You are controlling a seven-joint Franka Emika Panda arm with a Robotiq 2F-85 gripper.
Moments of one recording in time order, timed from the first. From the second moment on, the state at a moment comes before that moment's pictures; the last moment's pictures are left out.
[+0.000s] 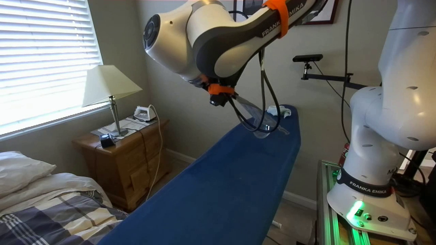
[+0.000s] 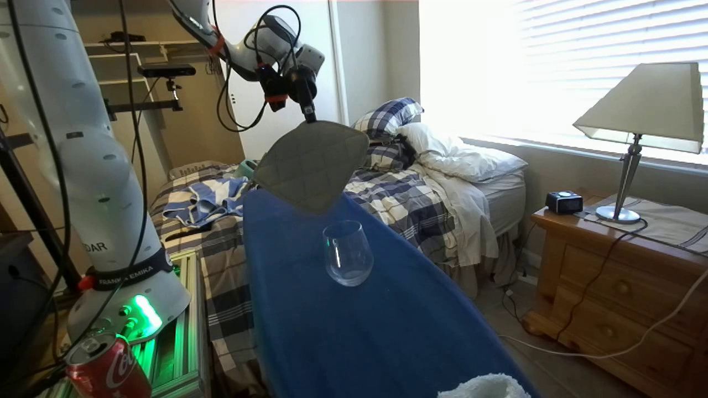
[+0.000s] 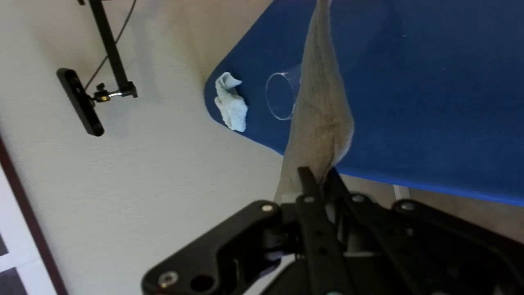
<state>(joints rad) 0.28 0.02 0.21 -2.03 -0.73 1.33 1.01</state>
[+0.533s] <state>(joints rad) 0.23 -0.01 0.20 -2.04 -0.81 1.22 0.98</state>
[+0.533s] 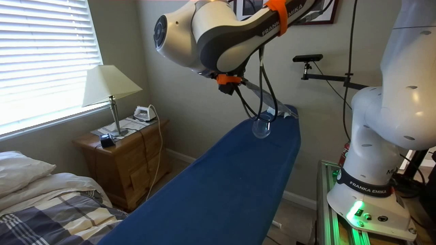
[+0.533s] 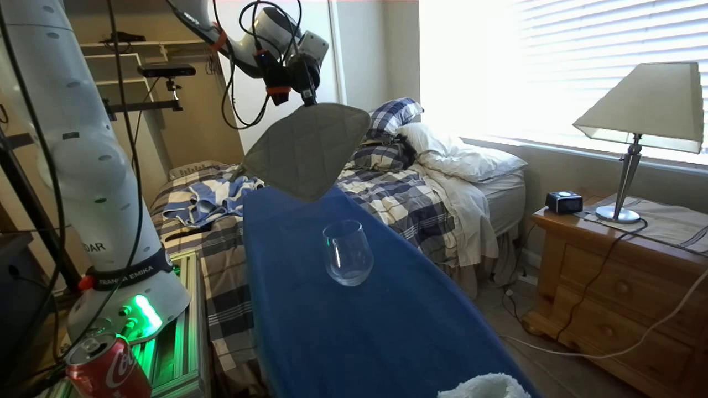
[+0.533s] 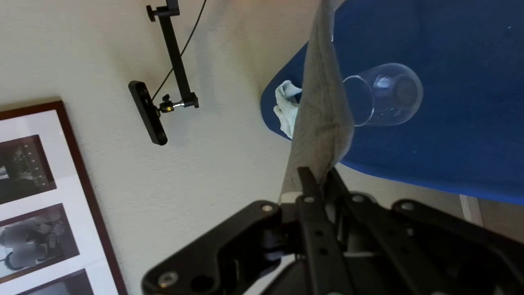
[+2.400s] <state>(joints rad) 0.10 0.02 0.09 -2.12 -0.88 1.41 0.98</state>
